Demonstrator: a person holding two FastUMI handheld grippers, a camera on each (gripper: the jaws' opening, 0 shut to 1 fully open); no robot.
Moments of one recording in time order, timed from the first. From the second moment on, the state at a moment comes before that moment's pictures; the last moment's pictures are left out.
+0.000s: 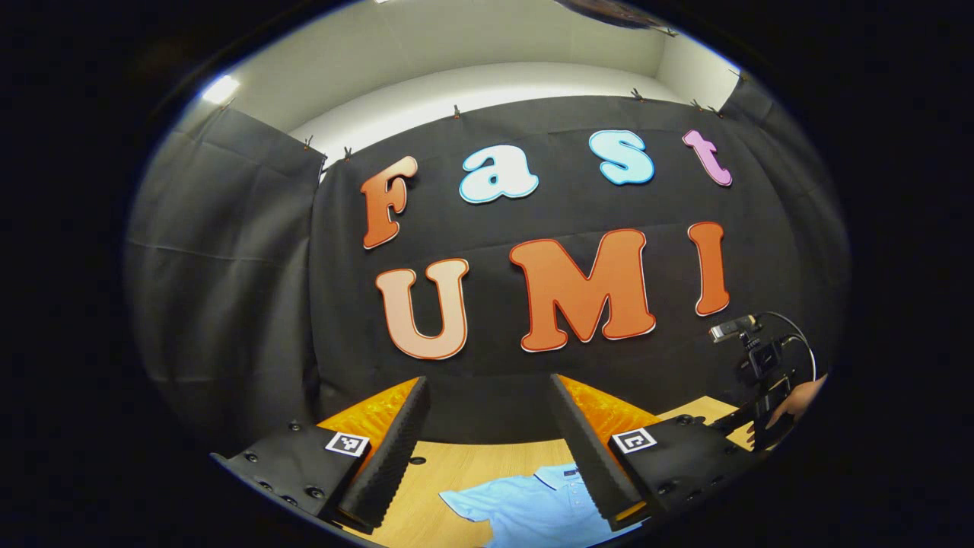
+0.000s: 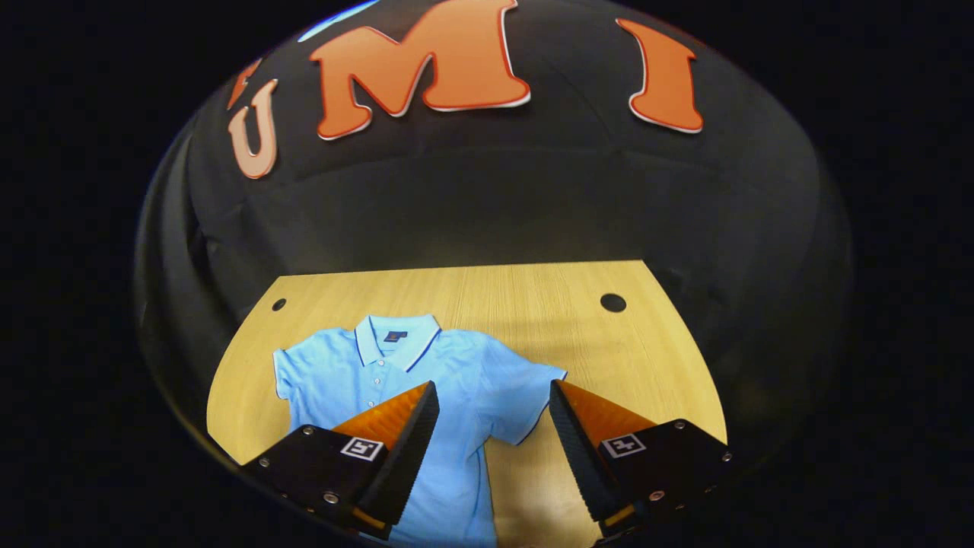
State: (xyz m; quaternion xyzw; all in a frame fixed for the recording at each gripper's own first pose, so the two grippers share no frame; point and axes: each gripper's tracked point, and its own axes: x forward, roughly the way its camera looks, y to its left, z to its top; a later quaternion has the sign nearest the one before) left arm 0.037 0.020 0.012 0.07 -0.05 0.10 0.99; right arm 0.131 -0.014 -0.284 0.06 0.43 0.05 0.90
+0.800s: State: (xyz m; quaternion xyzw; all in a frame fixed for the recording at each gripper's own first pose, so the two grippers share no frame) left arm 0.133 0.034 -0.049 0.04 0.00 0.08 1.00; right arm 0.163 -0.042 -0.427 0.08 0.60 -0.04 0.79
